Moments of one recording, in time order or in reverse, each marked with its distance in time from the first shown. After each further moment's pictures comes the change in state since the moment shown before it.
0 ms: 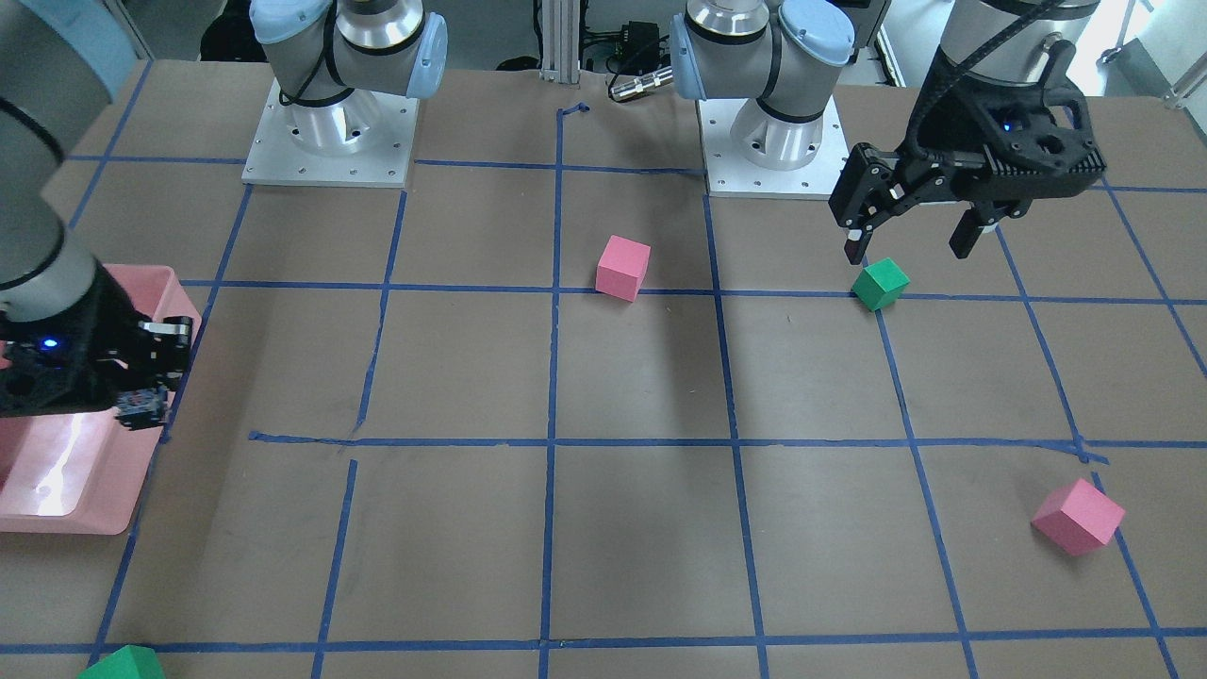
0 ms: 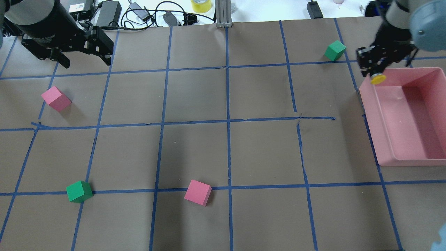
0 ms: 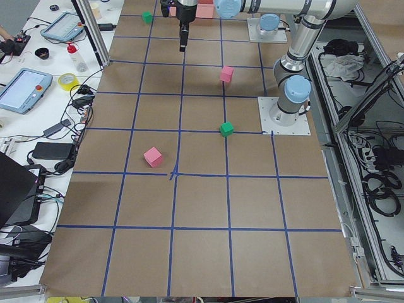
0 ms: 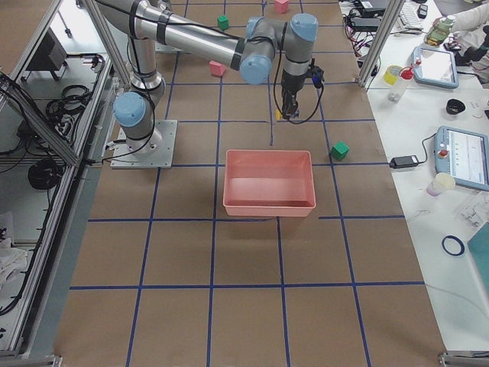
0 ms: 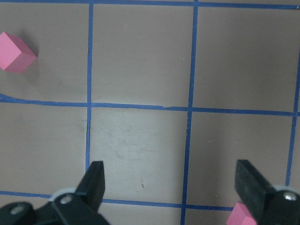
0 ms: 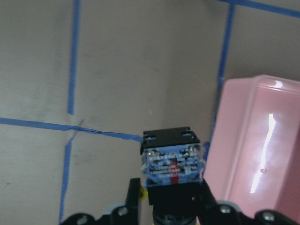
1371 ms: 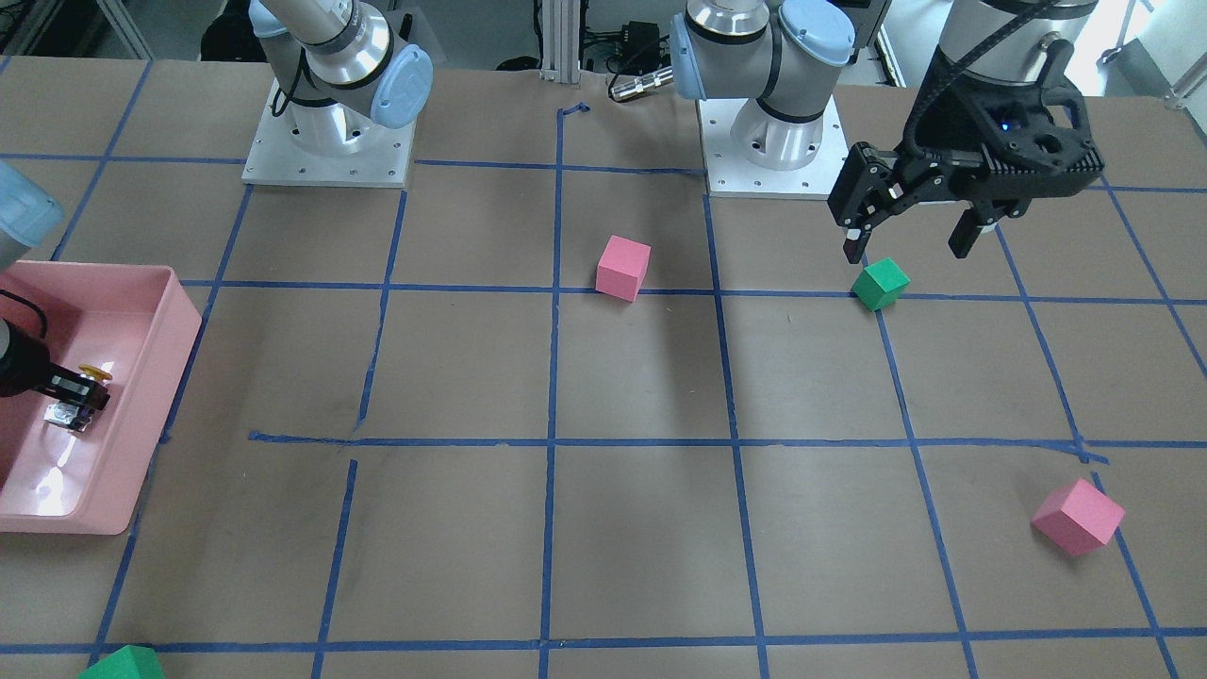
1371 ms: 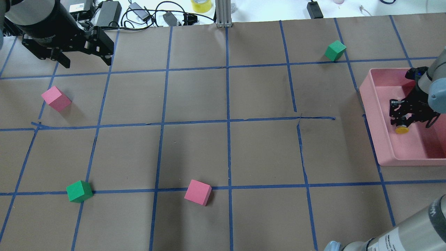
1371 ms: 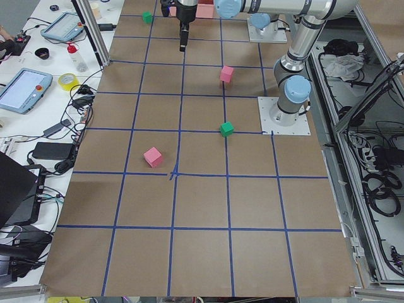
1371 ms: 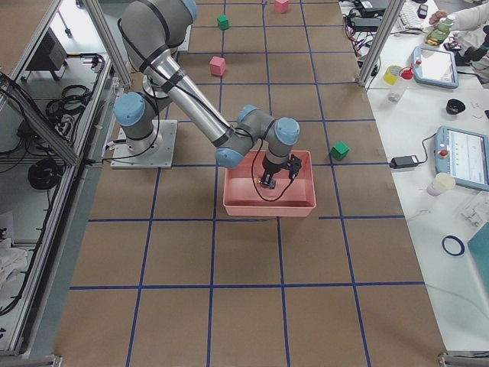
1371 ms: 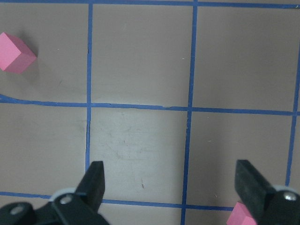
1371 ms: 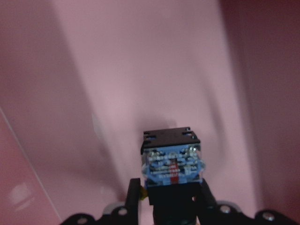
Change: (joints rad) left arm -0.001 0.001 -0.002 0.001 0.000 0.004; right arm -0.466 0.164 0.305 -0.378 -0.002 0.065
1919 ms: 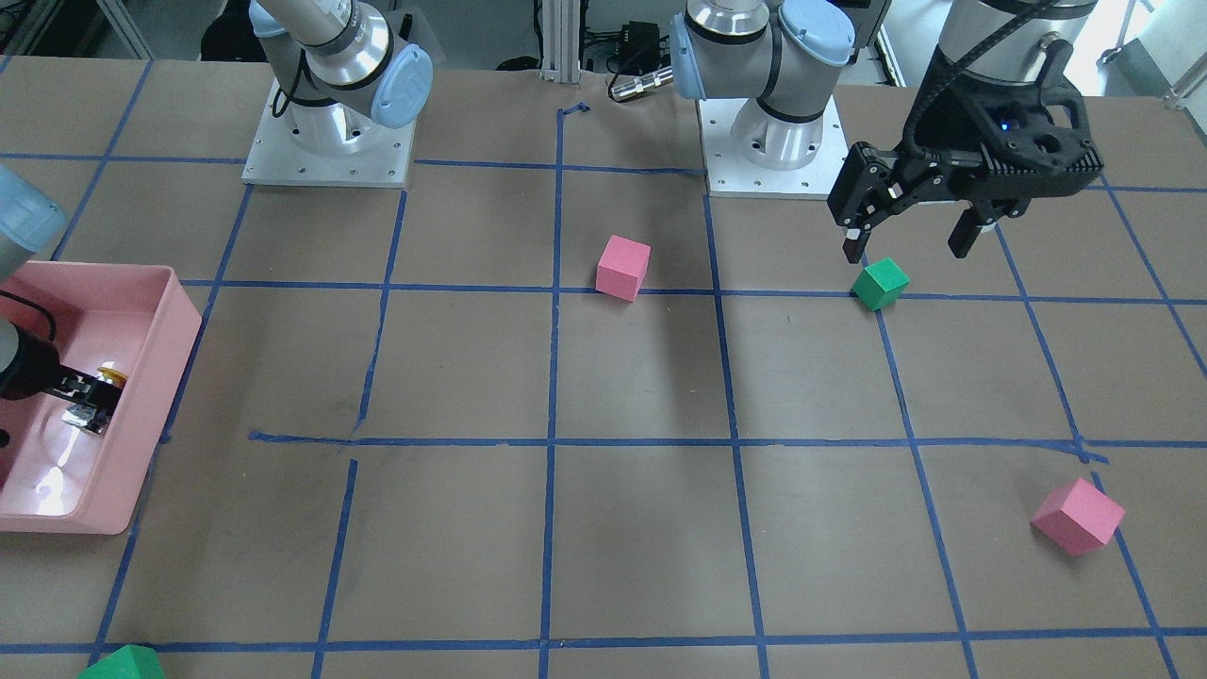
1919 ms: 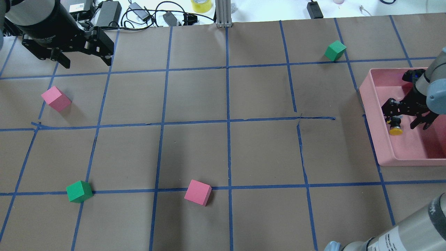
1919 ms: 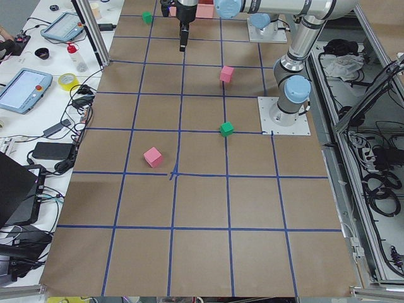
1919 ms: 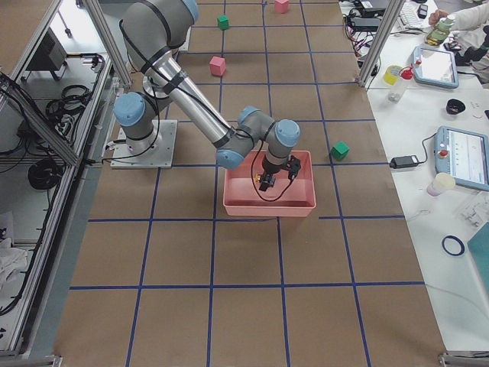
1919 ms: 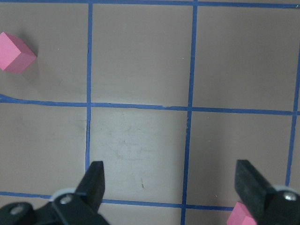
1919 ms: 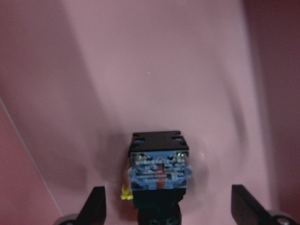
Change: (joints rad) left arm 0.000 0.000 -0.001 0.001 0.000 0.000; right arm 0.001 0.025 0.005 0.001 0.022 -0.013
